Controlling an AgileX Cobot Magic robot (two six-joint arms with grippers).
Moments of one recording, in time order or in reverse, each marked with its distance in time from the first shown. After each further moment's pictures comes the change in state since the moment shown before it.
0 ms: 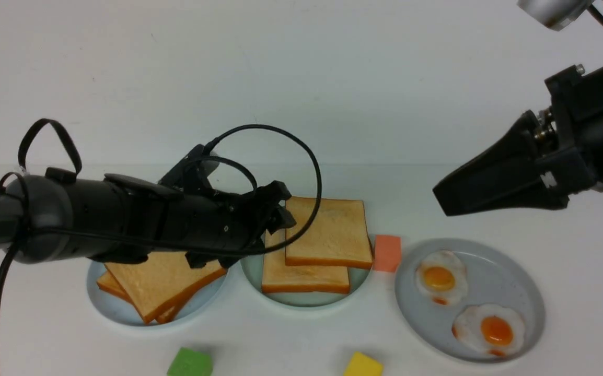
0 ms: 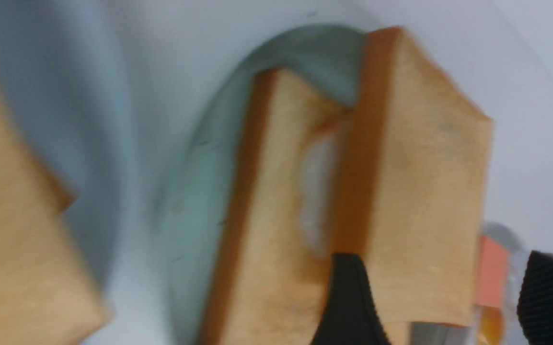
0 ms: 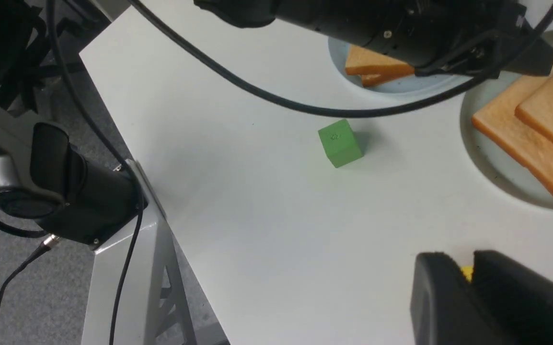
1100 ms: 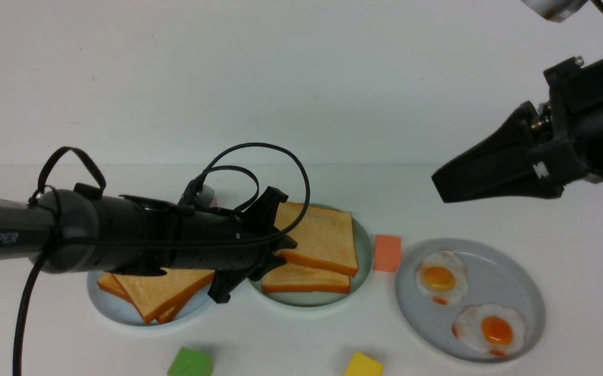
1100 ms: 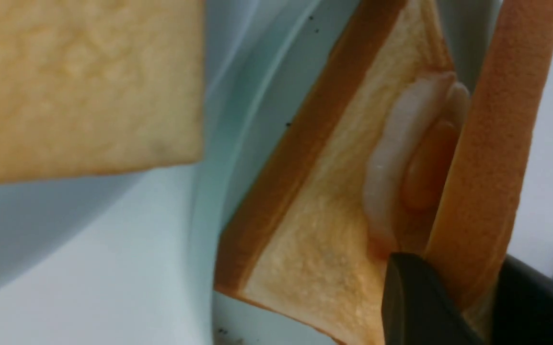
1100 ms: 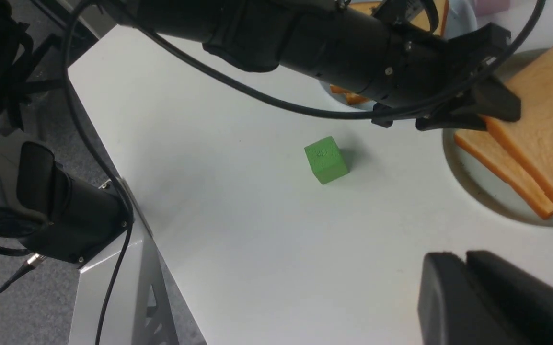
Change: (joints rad) right arm 0.000 0.000 0.000 -0.003 -0.041 -0.003; left arm -0.019 0.069 0.025 -0.180 0.009 -0.255
